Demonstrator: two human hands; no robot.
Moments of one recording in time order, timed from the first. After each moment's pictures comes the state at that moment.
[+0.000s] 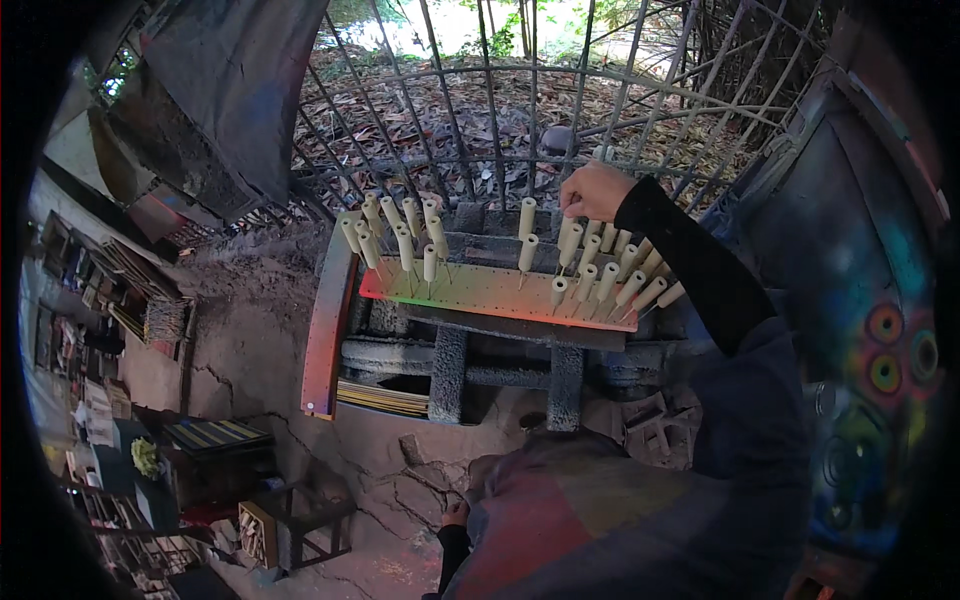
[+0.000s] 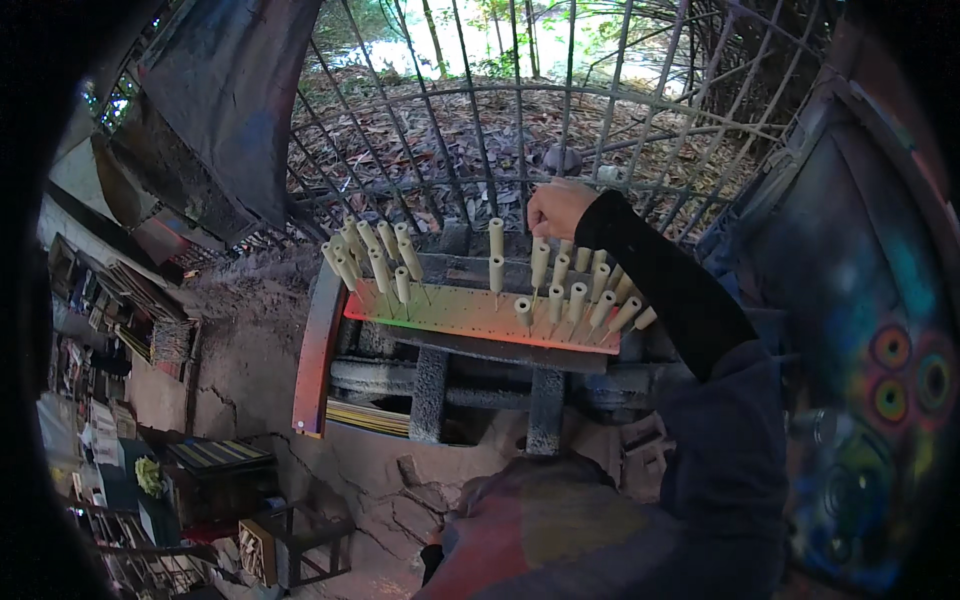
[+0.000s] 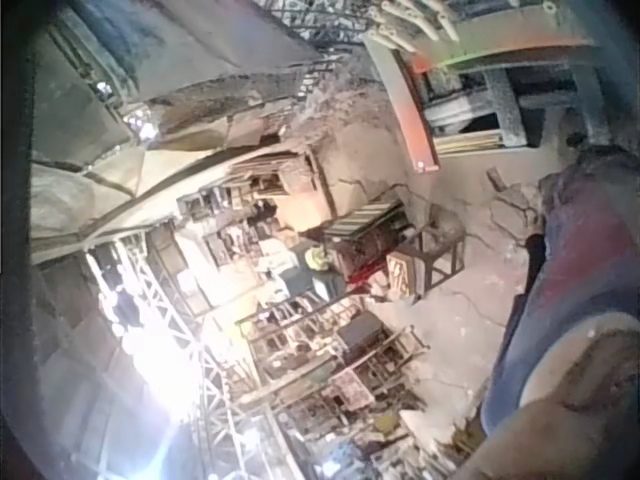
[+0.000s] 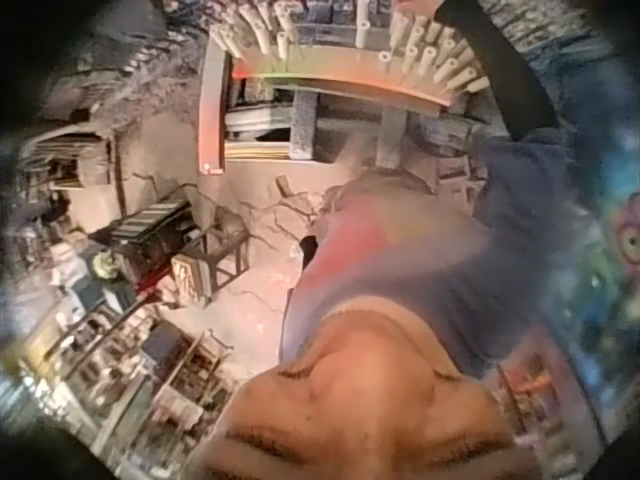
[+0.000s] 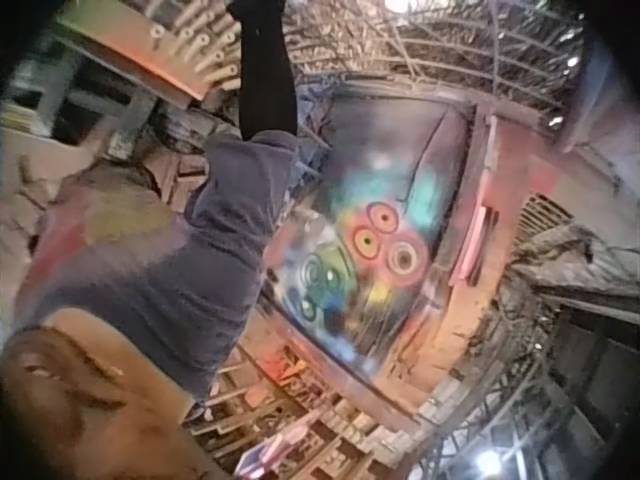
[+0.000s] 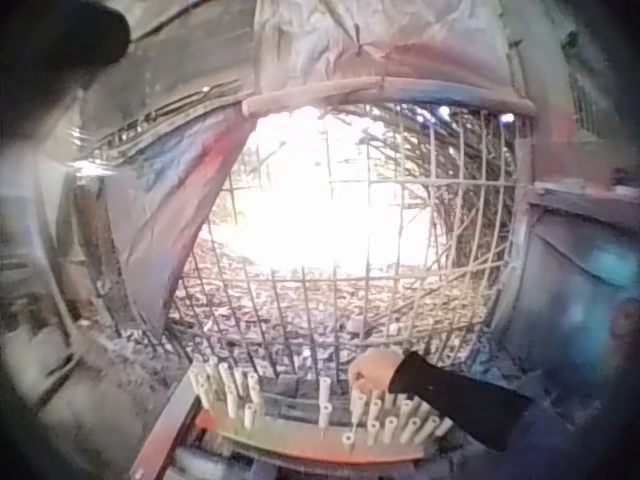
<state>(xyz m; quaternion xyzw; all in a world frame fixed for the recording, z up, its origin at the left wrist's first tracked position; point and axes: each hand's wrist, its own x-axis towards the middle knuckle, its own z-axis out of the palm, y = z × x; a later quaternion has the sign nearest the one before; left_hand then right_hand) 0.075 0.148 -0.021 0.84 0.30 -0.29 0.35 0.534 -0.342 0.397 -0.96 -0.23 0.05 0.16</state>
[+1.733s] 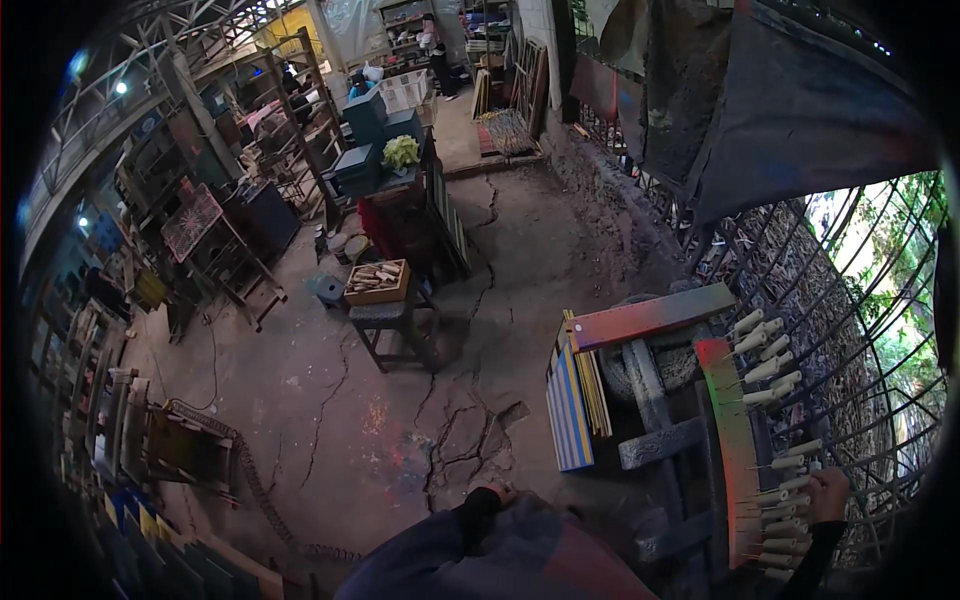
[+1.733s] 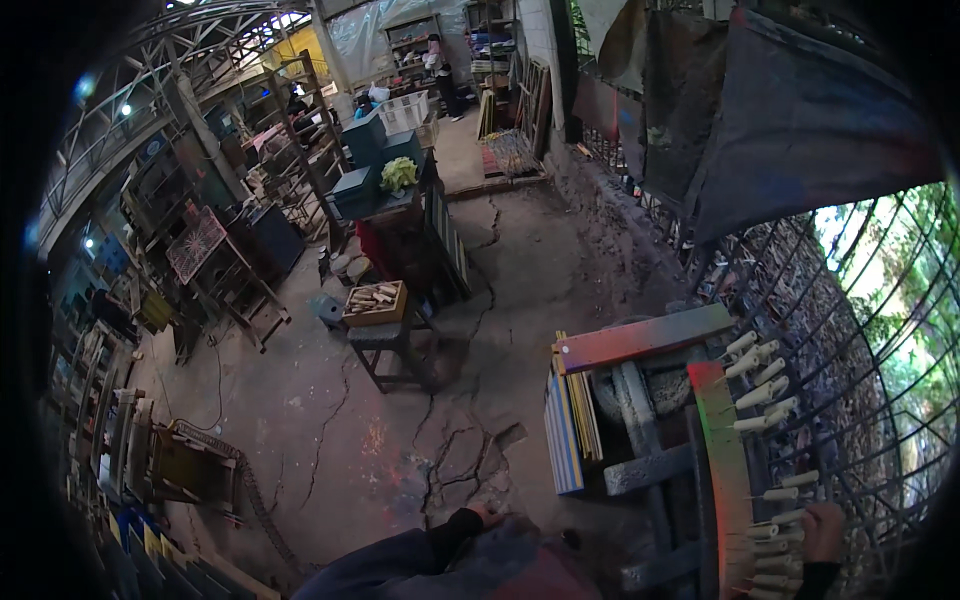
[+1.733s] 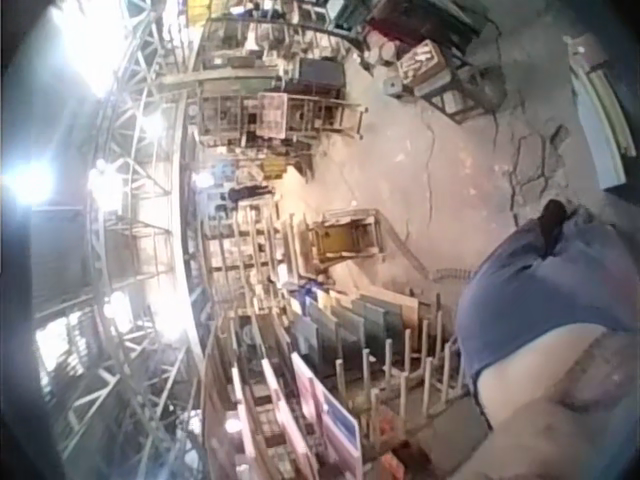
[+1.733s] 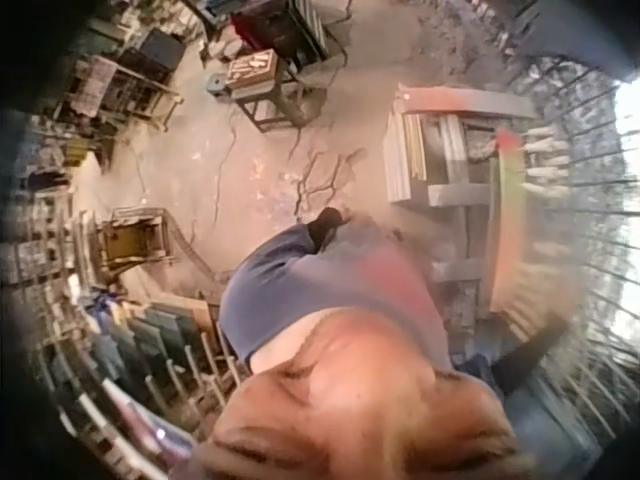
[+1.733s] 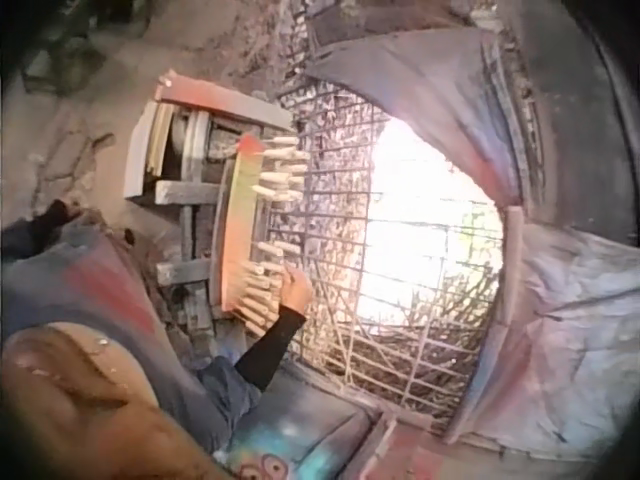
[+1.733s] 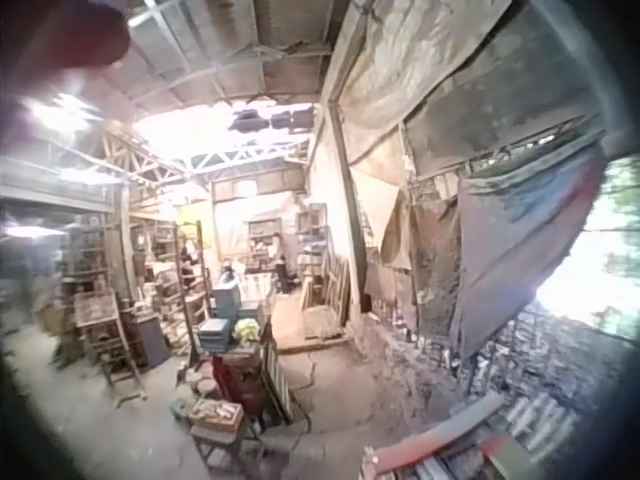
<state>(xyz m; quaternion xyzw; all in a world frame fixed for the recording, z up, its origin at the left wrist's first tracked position) 0.059 0.106 0.037 0.79 0.42 -0.26 0.37 0.511 -0.349 0.372 -0.92 -0.35 -0.06 0.19</state>
